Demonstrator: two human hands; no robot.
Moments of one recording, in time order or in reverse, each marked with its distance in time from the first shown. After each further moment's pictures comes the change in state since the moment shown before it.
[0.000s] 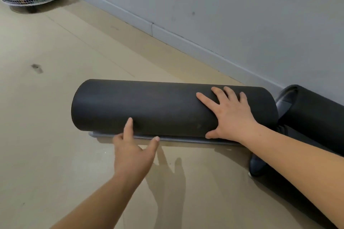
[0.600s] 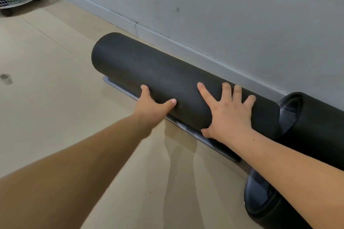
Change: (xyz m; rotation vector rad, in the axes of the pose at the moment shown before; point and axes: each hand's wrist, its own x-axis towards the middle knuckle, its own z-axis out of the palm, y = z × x) left_hand 0.140 0.118 0.093 -0.290 -0.237 -0.050; right_hand 0.054 0.041 0.021 0.036 0.072 0.231
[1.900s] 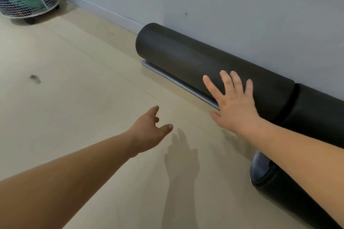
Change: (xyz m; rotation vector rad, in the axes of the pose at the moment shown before) left_hand -0.088 -0.020 -0.072 0.480 -0.224 -0.022; right_hand -0.025 0.000 -0.015 -0.004 0.071 -0.099
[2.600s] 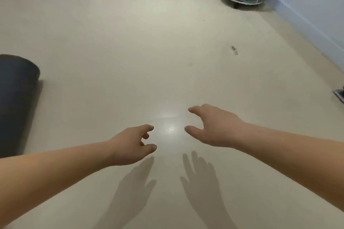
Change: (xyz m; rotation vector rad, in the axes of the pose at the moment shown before) left_hand -0.401 -0.503 -0.193 -0.123 0.279 -0.359; right_hand -0.210 -0.603 -0.157 0.155 -0.352 -0.879
